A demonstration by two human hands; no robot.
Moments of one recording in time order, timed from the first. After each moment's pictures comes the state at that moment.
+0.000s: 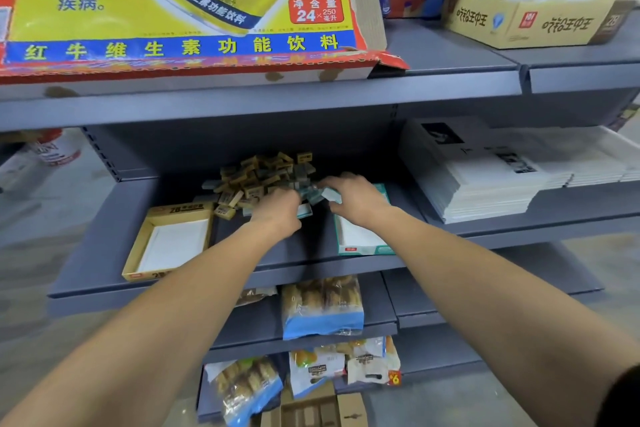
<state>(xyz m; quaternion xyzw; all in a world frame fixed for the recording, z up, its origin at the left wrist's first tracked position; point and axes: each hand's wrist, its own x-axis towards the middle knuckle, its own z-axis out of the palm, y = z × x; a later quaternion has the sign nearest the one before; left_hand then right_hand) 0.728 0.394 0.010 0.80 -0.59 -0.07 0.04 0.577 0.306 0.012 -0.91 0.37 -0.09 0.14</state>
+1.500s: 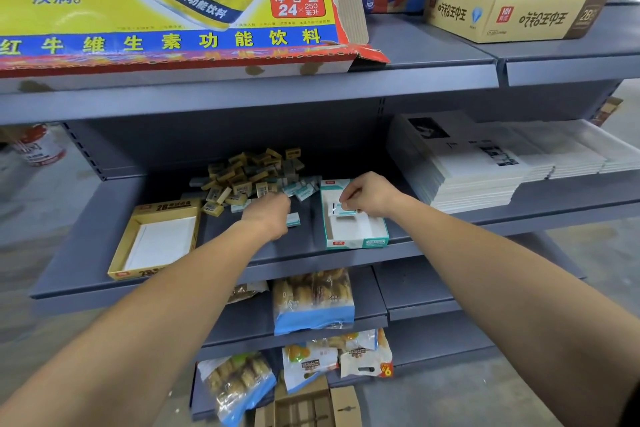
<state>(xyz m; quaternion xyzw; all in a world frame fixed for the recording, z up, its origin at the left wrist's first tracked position) 0.726 0.395 -0.003 0.79 -0.60 -0.08 -0.02 0.532 0.293 0.019 -0.80 0.46 -0.10 0.36</state>
